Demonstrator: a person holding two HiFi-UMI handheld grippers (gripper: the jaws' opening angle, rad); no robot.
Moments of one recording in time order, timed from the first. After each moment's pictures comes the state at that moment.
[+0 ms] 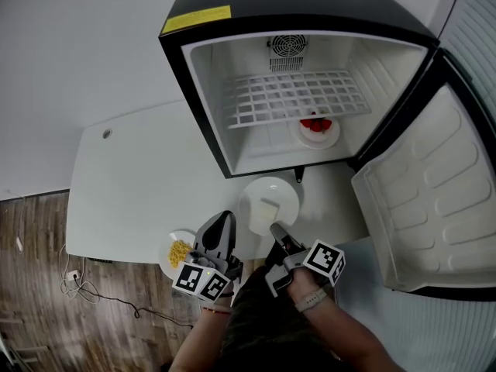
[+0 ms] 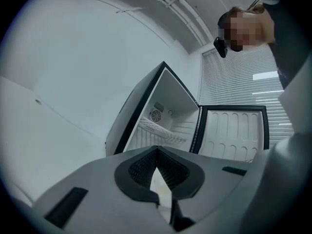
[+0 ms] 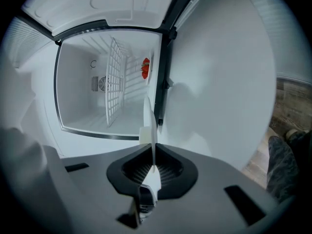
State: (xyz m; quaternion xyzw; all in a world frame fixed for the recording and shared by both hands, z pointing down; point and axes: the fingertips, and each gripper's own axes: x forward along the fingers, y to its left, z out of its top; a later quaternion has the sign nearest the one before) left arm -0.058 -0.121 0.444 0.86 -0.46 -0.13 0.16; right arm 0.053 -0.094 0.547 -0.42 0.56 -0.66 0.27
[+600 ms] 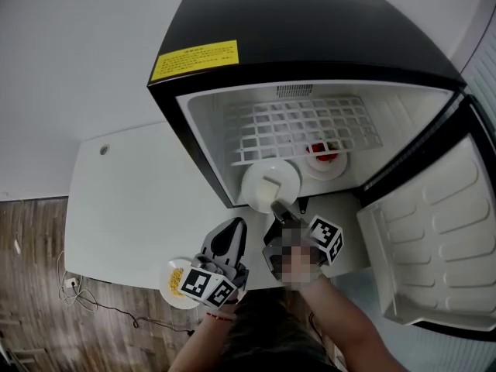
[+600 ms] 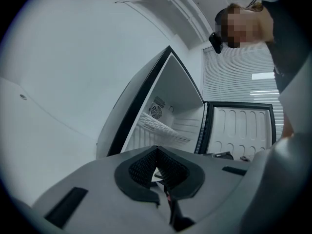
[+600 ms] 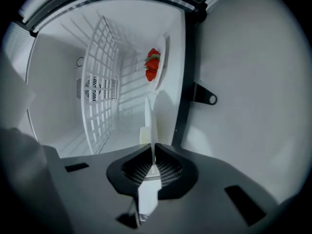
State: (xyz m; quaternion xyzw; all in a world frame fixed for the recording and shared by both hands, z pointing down) left arm -0.034 -0.191 0.438 0.88 -0.43 -0.12 0.16; right arm 0.063 -0.239 0.537 -0.44 0.55 -0.65 0.28
